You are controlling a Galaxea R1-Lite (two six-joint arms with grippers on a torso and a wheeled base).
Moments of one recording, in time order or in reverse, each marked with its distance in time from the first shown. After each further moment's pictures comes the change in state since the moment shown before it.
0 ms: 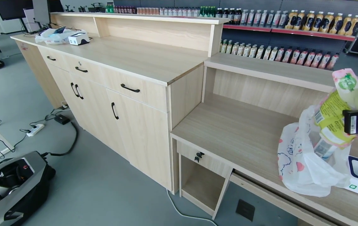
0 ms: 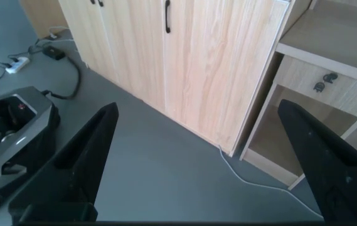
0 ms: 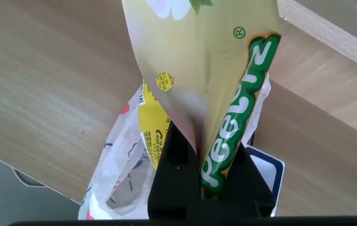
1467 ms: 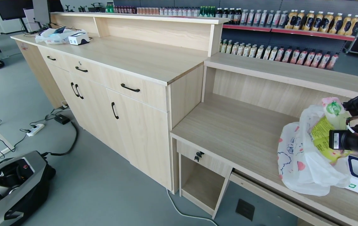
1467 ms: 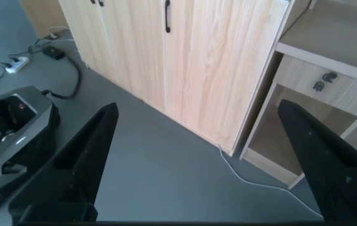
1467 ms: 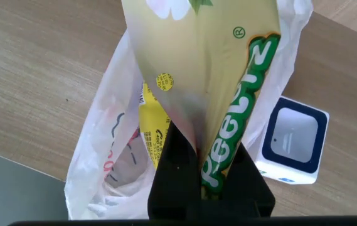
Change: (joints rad) left arm 0.000 0.000 0.000 0.000 0.000 0.000; right arm -0.049 0.200 0.049 -0.066 0.010 0.127
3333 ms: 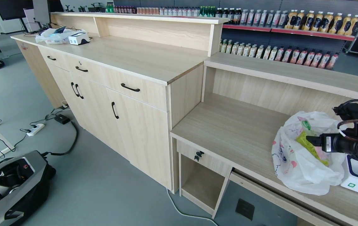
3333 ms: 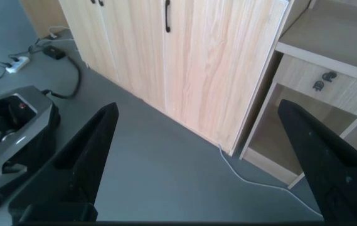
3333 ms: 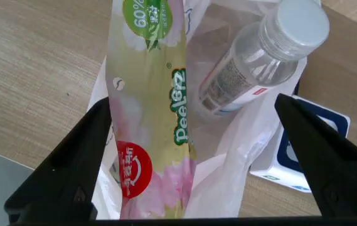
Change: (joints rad) left arm 0.000 0.000 0.000 0.000 0.000 0.000; right arm 0.013 0.054 0.026 -0.078 0.012 -0.027
